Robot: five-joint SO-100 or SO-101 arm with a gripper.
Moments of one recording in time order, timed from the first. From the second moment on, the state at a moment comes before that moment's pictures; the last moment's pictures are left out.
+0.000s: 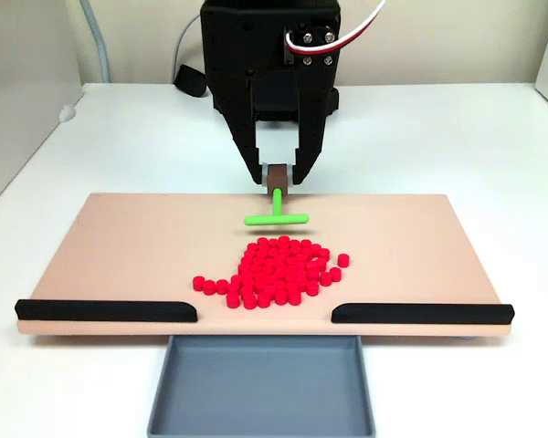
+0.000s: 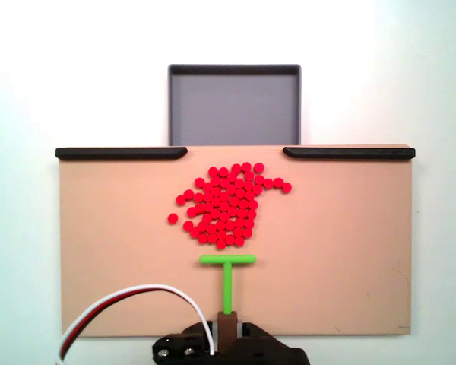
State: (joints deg) arm 0.8 100.0 116.6 70.8 -87.7
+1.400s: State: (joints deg) arm -0.3 99.4 118.6 68.5 -86.4
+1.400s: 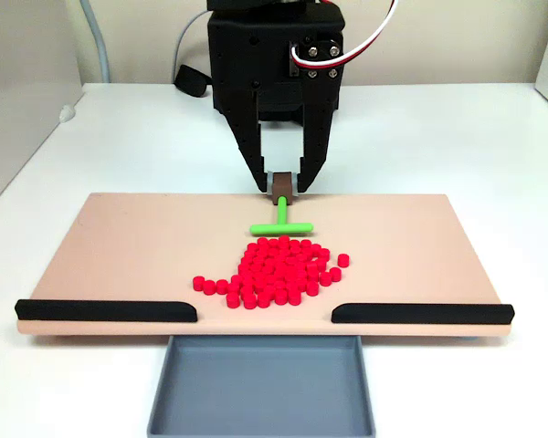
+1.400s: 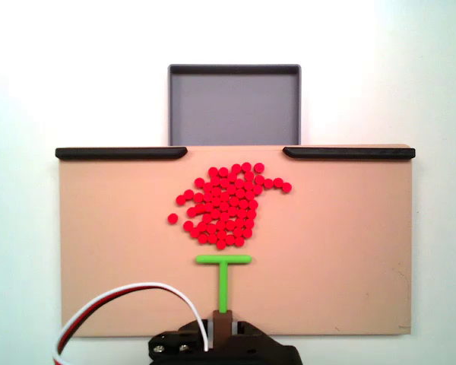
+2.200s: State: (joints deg) arm 0.1 98.0 118.4 68.5 -86.9
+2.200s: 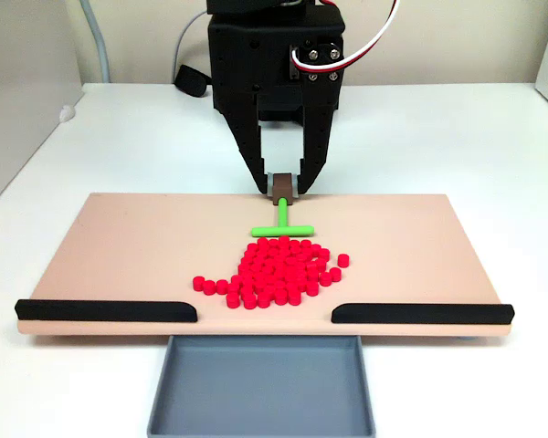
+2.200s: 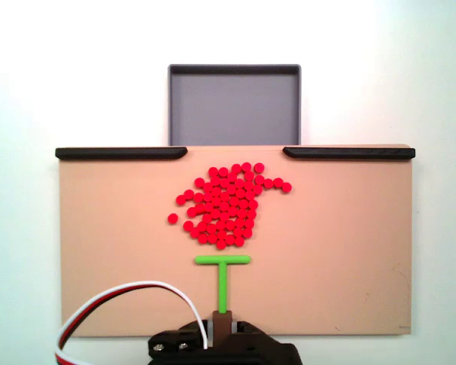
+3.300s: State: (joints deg) arm 0.6 96.0 117.7 67.9 -87.5
